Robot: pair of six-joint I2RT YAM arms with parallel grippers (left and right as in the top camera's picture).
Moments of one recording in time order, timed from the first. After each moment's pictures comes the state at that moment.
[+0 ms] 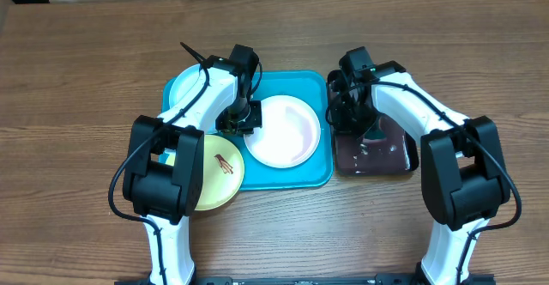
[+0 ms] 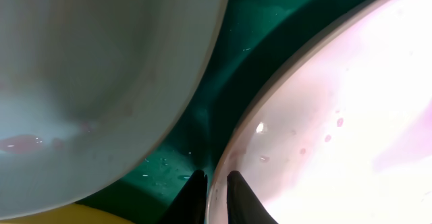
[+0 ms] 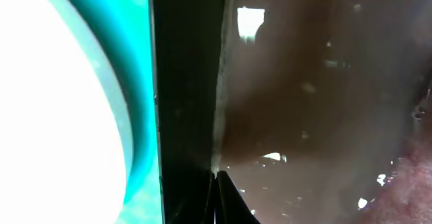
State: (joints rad) left arm -0.30 2.11 1.53 -1.03 0.08 -0.36; right arm 0.32 2.04 1.42 -0.90 -0.26 0.20
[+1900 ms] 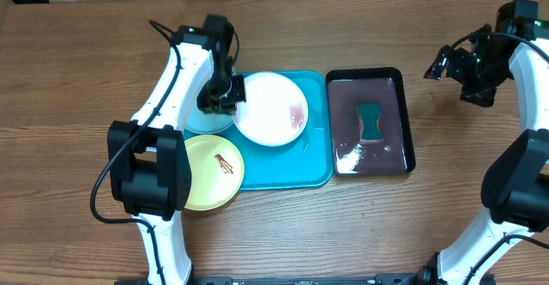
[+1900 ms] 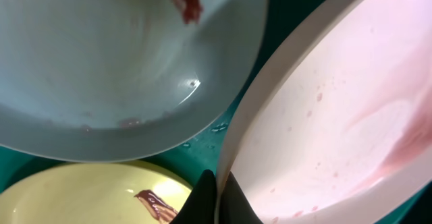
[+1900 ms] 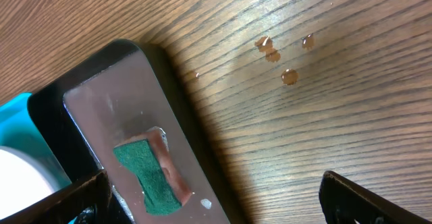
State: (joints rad) left arm -0.20 2.11 1.80 -1.26 0.13 -0.34; right arm -0.27 2.01 1.79 -1.21 -0.30 0.17
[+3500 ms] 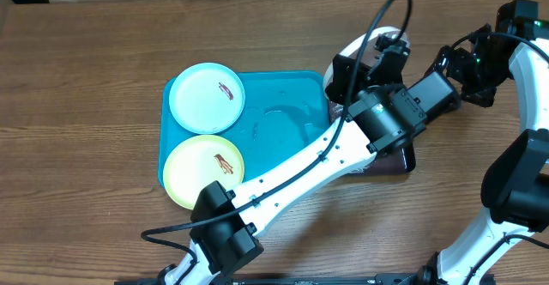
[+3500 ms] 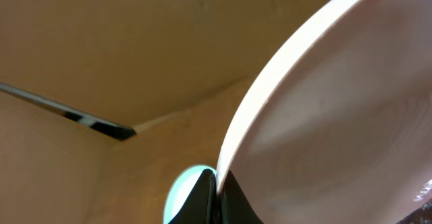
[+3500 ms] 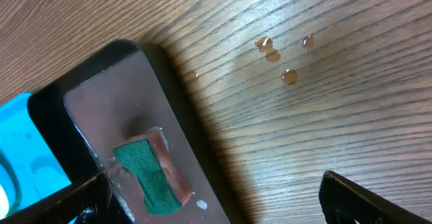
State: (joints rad) left arm -1.01 2.11 2.17 -1.11 -1.18 -0.30; right arm -0.27 2.01 1.79 -1.21 -0.30 0.17
